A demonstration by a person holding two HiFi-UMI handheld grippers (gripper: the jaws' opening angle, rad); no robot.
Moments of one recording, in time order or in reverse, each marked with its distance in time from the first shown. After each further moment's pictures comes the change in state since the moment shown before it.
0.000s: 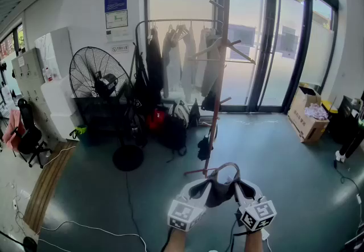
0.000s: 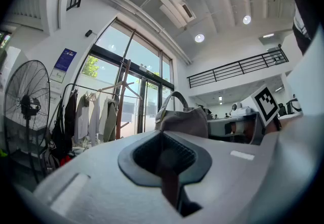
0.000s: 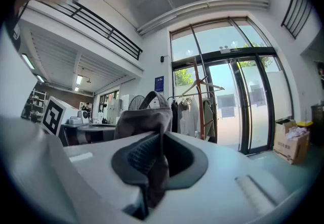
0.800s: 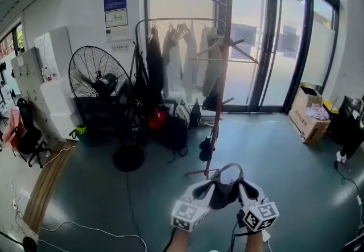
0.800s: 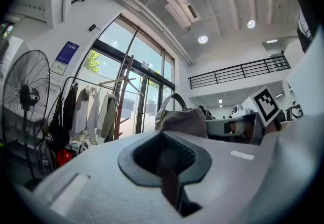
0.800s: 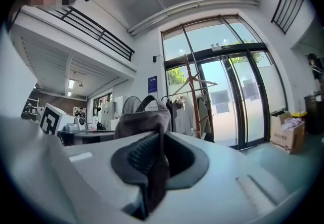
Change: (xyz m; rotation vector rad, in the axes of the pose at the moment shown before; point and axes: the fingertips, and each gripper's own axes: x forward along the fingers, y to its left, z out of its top) left arm 0.014 0.014 -0.019 -0.060 0.018 0.003; right arm 0.017 -0.016 -0.012 0.078 0.001 -0.042
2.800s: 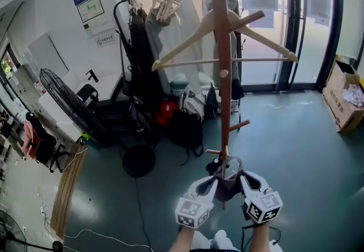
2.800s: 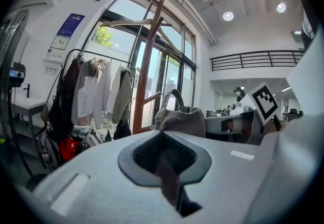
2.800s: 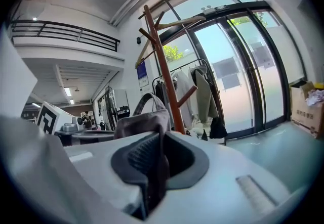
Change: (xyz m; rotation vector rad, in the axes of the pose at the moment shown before) left arm 0.316 0.216 -0.091 -0.078 0.213 0.150; right arm 0.331 -0.238 -0.061 0.142 0.168 0.134
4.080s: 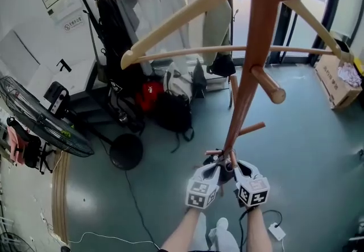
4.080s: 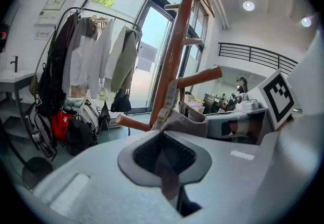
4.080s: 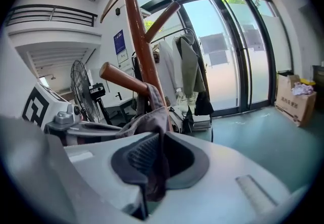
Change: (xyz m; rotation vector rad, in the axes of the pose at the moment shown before) left arm 0.114 0.080 -0.113 -0.104 0.297 -0.070; right arm 0.121 -0.068 -0.107 0.068 0.247 -0.184
